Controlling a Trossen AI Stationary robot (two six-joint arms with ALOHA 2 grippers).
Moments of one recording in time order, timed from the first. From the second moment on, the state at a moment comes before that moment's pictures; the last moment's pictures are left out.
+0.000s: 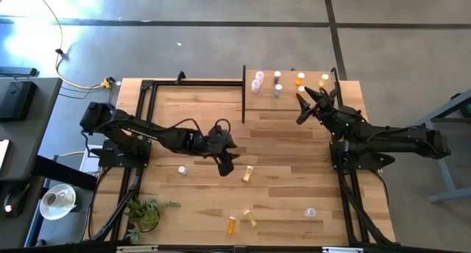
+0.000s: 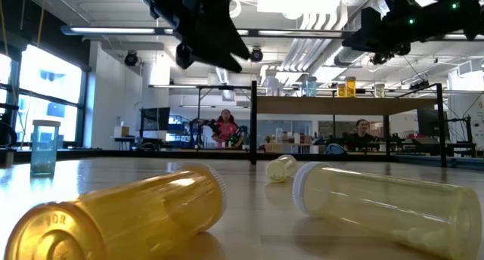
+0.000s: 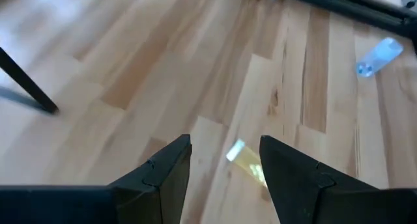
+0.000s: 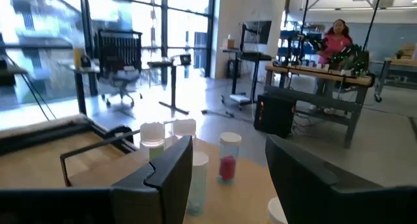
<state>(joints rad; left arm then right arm) -0.05 1.56 1.02 -0.15 -0.27 -0.42 -0.22 0.63 0.31 0.41 0.66 -0.12</state>
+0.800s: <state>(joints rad) -0.12 1.72 1.20 -0.29 -0.28 -0.59 -0.12 0.68 0.47 0.16 0.73 -0.09</state>
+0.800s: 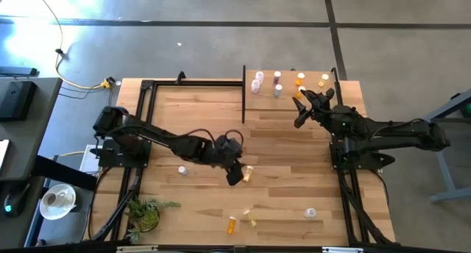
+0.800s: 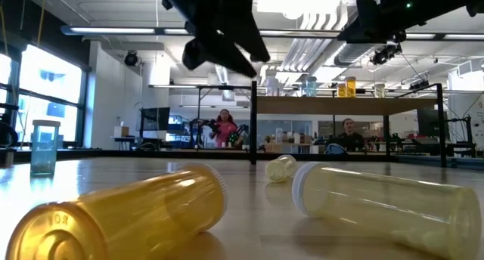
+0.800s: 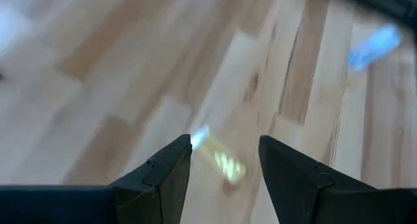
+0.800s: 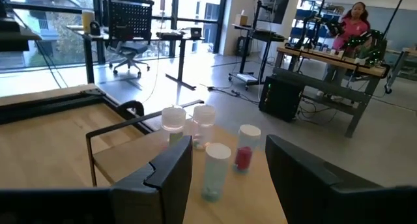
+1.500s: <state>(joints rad) -0.15 1.96 1.20 -0.18 -0.24 -0.67 -0.12 0.69 0.47 0.14 0.73 -0.07</state>
